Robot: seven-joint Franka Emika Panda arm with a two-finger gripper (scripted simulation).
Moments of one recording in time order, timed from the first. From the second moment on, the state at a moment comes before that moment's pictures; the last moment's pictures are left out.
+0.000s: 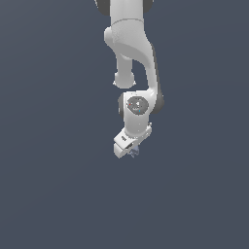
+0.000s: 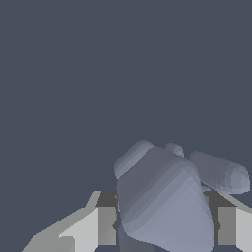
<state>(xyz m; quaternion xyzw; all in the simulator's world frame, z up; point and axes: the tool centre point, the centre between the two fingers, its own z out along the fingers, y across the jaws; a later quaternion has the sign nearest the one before) 0.005 0.042 0.048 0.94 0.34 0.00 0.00</state>
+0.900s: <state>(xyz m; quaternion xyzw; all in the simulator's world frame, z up) -0.003 0.065 0.083 0.94 0.34 0.00 0.00</state>
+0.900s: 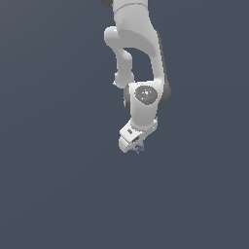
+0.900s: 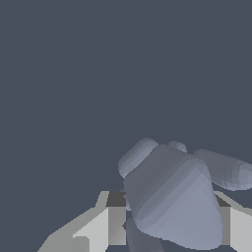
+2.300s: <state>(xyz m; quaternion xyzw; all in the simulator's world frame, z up) -0.043 0.204 0.312 0.94 0.34 0.00 0.00</state>
